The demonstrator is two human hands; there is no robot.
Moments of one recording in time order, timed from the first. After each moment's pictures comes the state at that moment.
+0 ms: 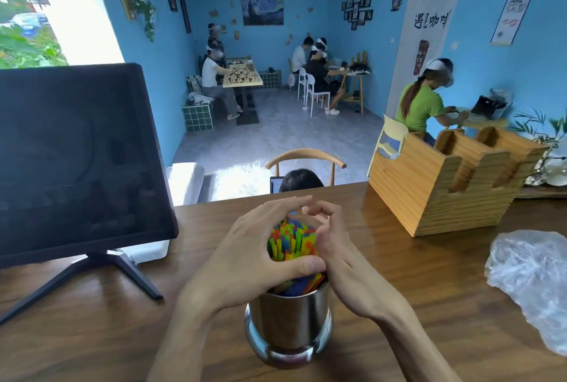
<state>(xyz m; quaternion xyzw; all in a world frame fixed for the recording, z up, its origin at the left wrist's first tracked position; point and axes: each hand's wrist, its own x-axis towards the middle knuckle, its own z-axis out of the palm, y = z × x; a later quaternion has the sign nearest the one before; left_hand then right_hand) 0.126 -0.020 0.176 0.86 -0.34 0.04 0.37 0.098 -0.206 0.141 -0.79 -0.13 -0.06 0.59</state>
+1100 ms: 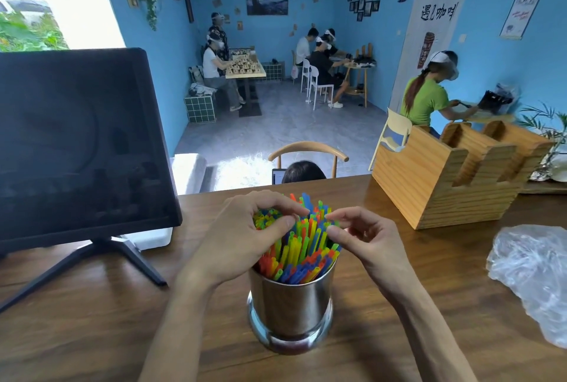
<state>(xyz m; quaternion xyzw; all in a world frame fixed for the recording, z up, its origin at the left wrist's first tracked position) 0.134 -0.012 0.177 0.82 -0.28 0.04 0.49 0.095 -0.242 0.125 -0.71 -0.09 -0.14 0.68</state>
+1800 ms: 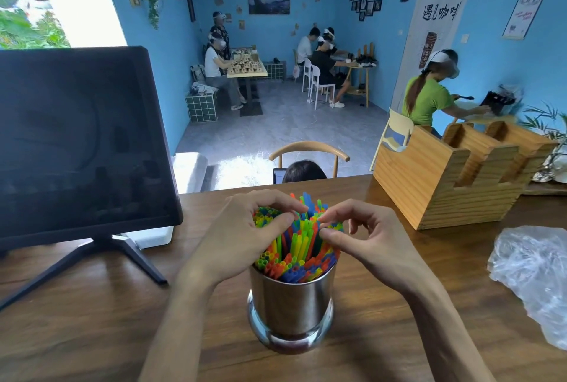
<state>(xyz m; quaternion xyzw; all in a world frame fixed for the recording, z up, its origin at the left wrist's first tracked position) 0.133 -0.012 0.179 0.83 -0.28 0.04 0.48 0.091 -0.245 0.152 -0.82 -0.15 -0.15 0.54</state>
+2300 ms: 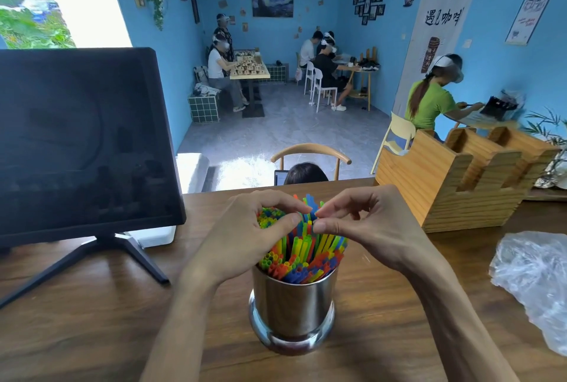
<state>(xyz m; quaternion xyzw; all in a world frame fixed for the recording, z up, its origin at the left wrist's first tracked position) 0.132 -0.011 0.181 0.83 -0.28 0.05 0.48 0.099 -0.237 0.187 -0.81 -0.18 -0.13 0.54</state>
